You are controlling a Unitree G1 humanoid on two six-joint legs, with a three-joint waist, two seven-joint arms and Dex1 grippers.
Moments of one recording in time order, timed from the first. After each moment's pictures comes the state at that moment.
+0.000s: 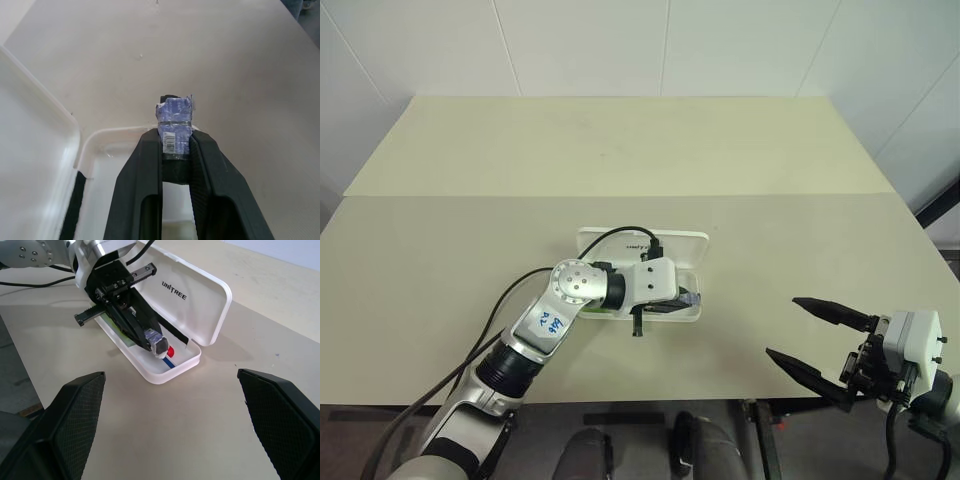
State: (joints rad) left arm -0.58 0.40 -0.42 -0.11 0.01 0.33 -0.92; right arm 0.42 -0.69 -0.48 -0.64 0.65 0.22 0.95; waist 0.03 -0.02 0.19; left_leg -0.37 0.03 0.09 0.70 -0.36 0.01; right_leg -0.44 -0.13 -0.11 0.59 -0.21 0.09
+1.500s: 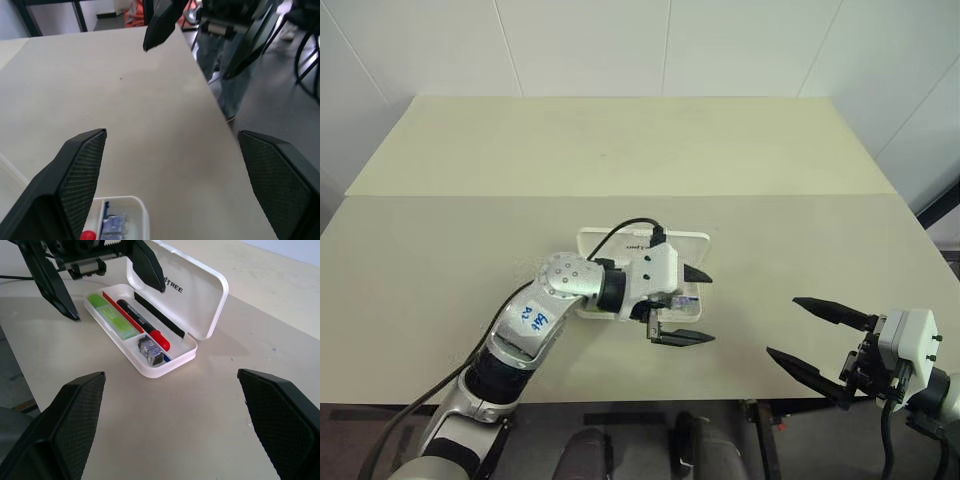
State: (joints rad) left arm -0.59 0.40 -0.30 -0.36 -0.30 0.62 -1.01; right arm 0.40 -0.69 -0.47 -0.62 0.62 0.22 0.95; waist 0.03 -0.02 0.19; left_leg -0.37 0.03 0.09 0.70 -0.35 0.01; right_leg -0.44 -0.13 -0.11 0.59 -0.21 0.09
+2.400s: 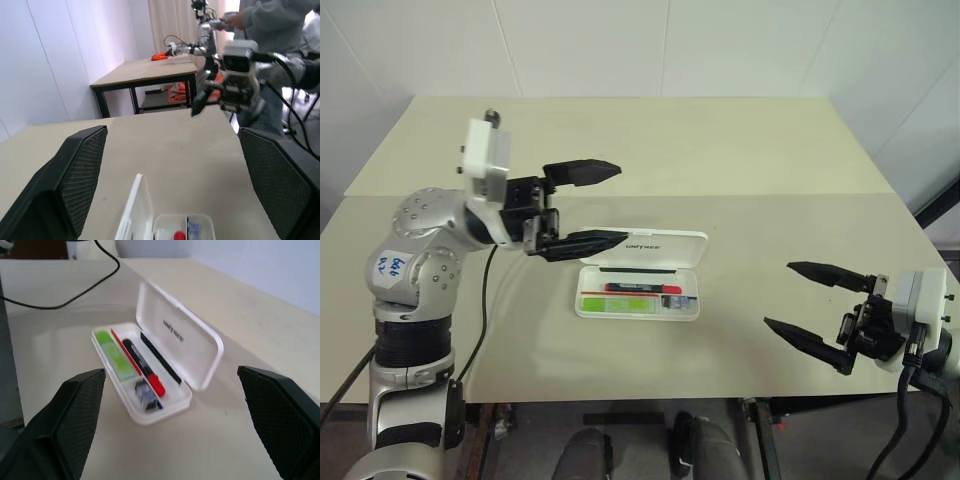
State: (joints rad) left arm -0.67 0.63 0.19 -0.11 -0.66 0.43 -1.26; right arm 0.13 -0.77 -0.44 -0.54 0.71 0.27 1.02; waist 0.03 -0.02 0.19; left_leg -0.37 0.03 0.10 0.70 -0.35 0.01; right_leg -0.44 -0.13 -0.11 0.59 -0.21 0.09
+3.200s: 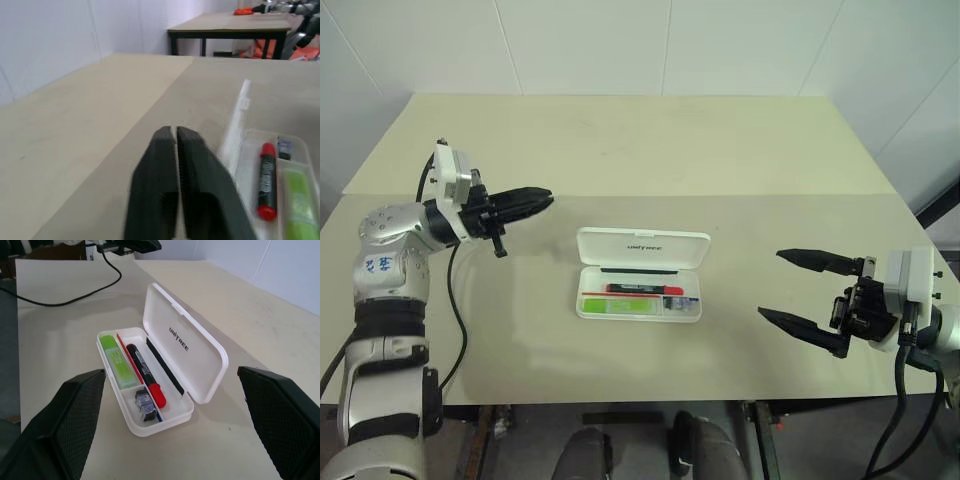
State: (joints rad) left arm -0.84 0.69 0.19 0.64 -0.42 0.06 -1.29; right arm 0.05 -0.80 -0.39 -0.47 0.70 0.27 1.07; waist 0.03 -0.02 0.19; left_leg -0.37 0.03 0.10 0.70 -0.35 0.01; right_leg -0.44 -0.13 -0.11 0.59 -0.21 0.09
